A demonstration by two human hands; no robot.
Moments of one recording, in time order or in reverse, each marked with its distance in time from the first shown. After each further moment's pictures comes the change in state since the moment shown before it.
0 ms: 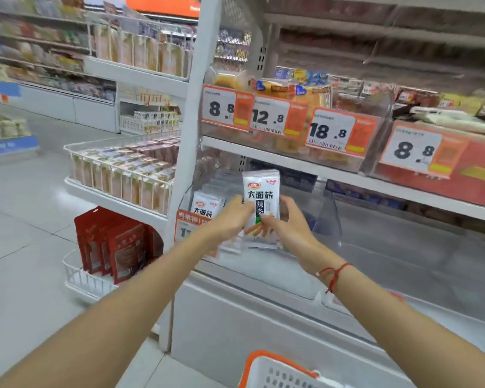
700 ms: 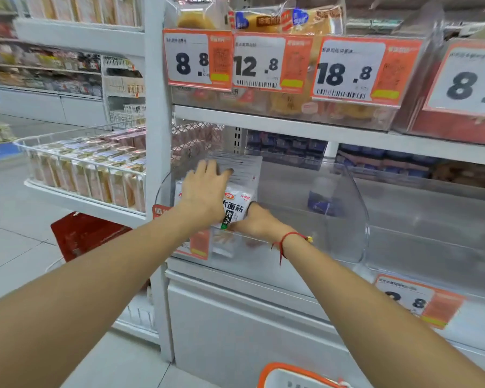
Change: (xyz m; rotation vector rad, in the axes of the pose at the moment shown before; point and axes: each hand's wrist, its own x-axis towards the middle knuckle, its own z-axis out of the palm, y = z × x) left_hand 0.088 -0.043 -0.017 1.371 0.216 0.231; right_hand 0.121 0.094 0.060 -0.435 -0.268 0.135
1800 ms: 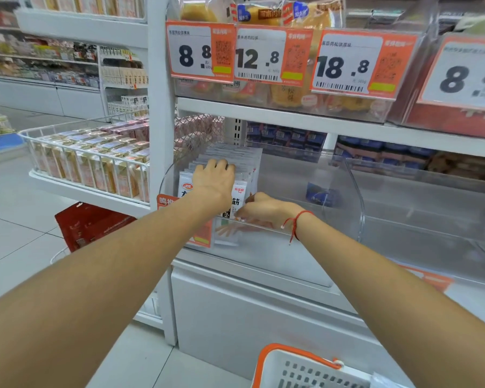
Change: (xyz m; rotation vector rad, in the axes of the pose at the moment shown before) left_hand 0.001 0.011 -0.006 0.024 -0.102 0.011; right_hand -0.014 -0.015 -0.021 0.128 -0.151 0.136
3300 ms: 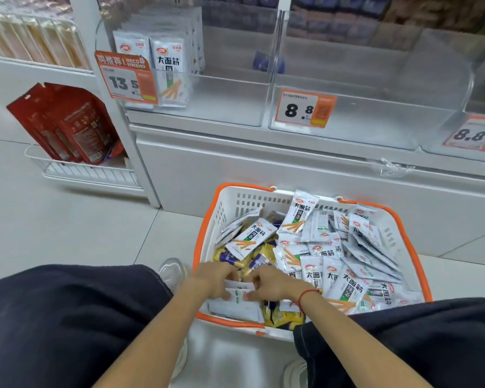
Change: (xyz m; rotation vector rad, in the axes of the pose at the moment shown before) left_hand -0.345 0.152 0.181 -0.410 -0.852 0.371; right_hand -0.300 0.273 0.172 -0.221 -0.420 0.168
